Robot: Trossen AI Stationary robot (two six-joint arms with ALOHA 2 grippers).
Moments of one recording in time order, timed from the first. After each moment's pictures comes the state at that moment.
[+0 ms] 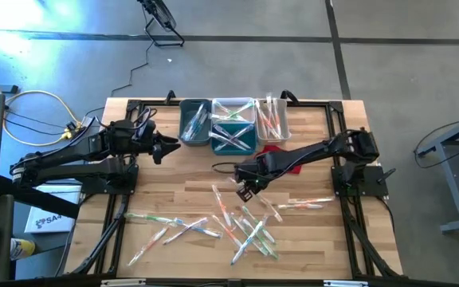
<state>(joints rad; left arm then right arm) 0.30 0.49 0.53 -0.32 0.03 -0.61 0.09 1.85 1.34 -0.80 -0.03 0.97</state>
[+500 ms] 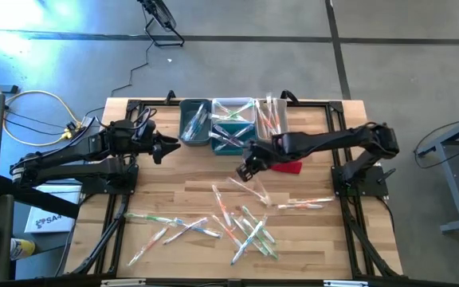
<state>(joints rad) 0.30 0.49 0.53 -0.32 0.03 -0.61 0.00 1.65 1.34 -0.71 0.09 0.91</state>
